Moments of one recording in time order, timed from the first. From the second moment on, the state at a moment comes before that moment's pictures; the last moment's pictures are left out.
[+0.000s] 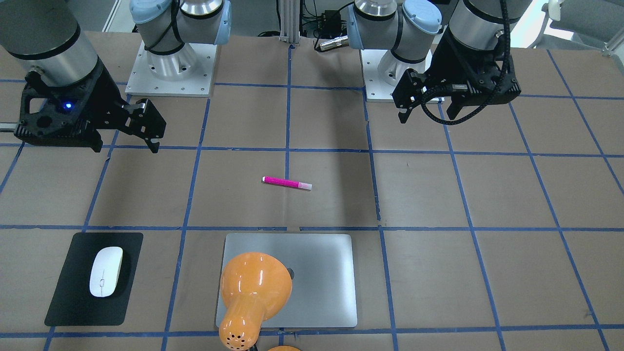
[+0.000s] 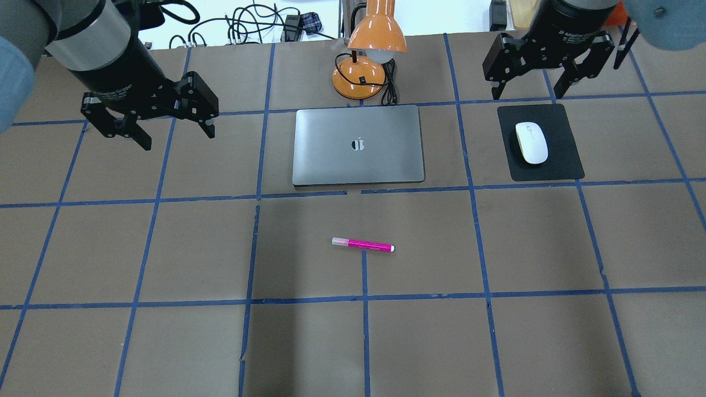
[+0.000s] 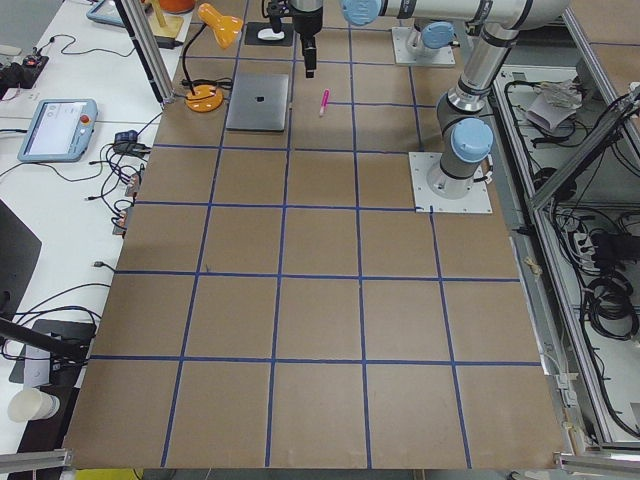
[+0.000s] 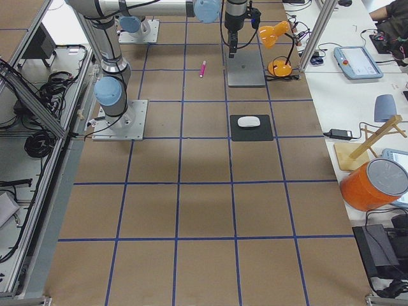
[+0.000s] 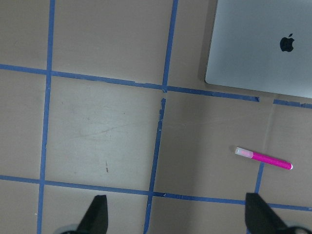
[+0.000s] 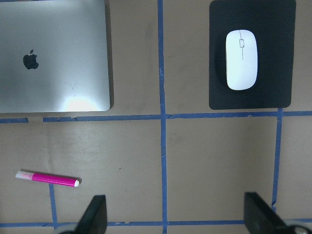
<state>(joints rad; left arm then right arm) -1.54 -1.54 -1.56 -1.61 1.54 -0.11 1.54 -1.46 1.45 -1.56 -1.55 -0.02</state>
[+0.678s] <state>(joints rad) -1.54 -1.53 -1.56 -1.62 1.54 -0.11 1.54 -1.46 1.45 -1.56 -1.55 -0.02</state>
